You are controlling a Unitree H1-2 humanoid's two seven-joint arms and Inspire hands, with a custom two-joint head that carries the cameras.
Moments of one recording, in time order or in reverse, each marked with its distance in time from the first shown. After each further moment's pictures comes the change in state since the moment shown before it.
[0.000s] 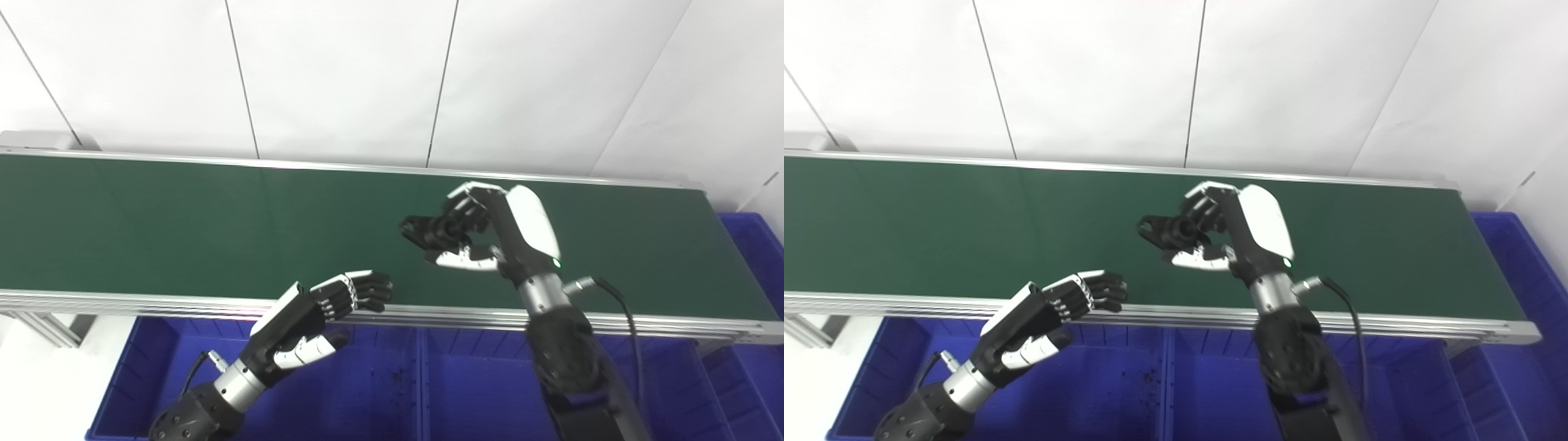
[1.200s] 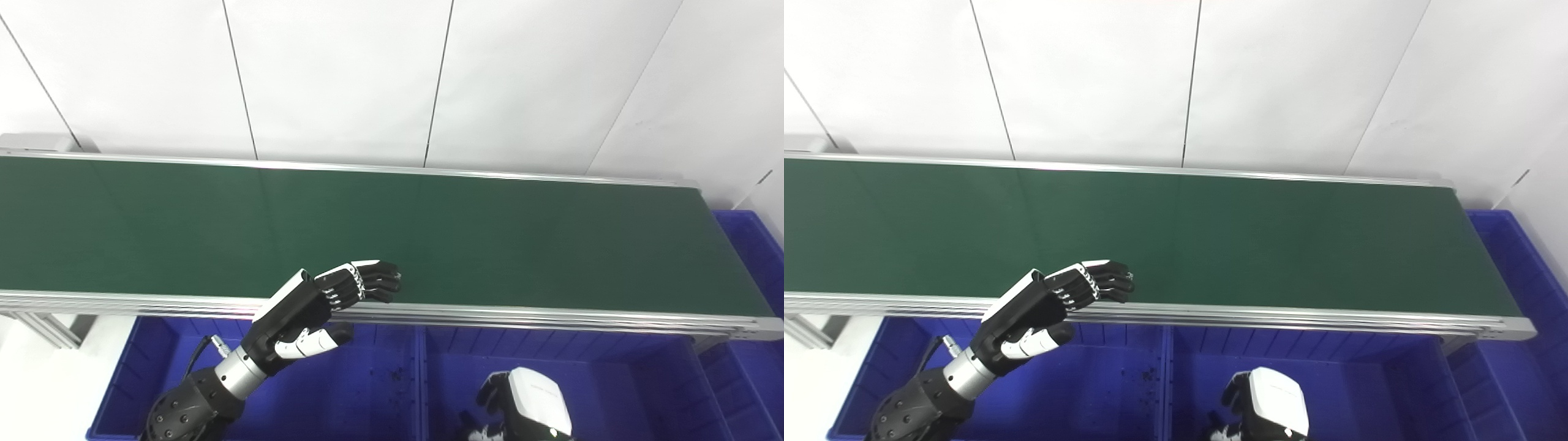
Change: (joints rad) left arm -0.012 0.006 0.006 -0.042 -0.022 0.026 -0.053; right arm 0.376 0.052 0.095 0.075 -0.427 0.261 0.041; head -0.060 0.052
